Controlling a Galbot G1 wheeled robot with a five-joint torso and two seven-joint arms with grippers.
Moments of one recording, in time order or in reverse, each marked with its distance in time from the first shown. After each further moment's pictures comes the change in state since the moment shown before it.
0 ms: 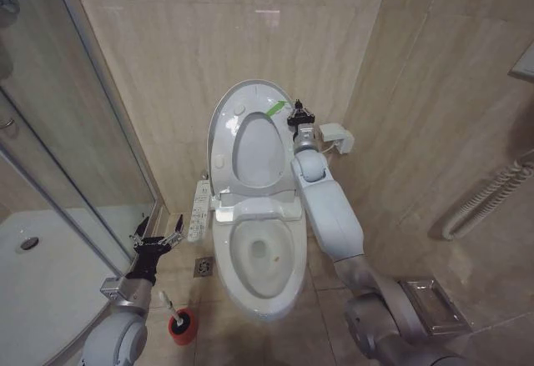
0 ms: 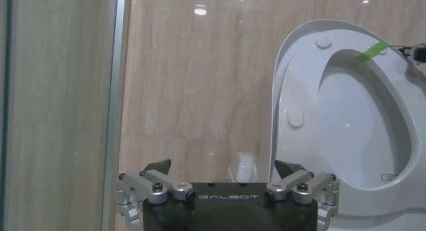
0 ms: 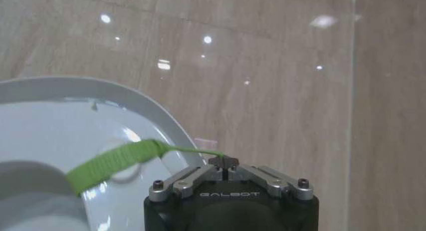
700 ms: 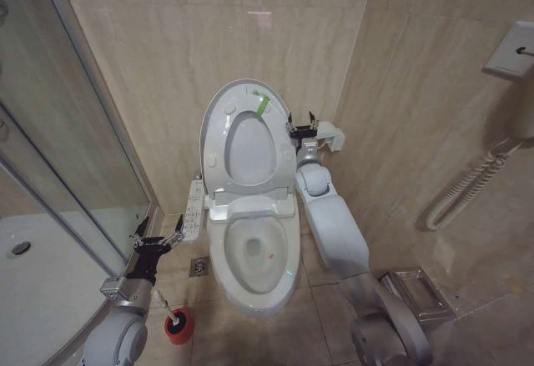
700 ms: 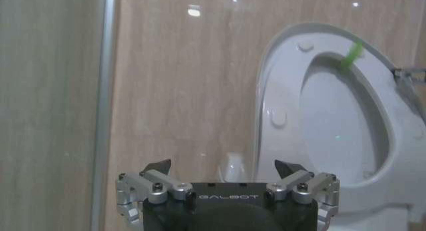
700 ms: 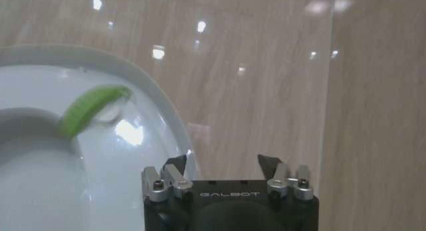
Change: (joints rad) left arm 0.000 0.000 -0.001 0.000 0.000 0.000 0.000; right arm -0.092 -0.019 0.001 0.051 0.016 0.005 0.001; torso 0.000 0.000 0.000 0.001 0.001
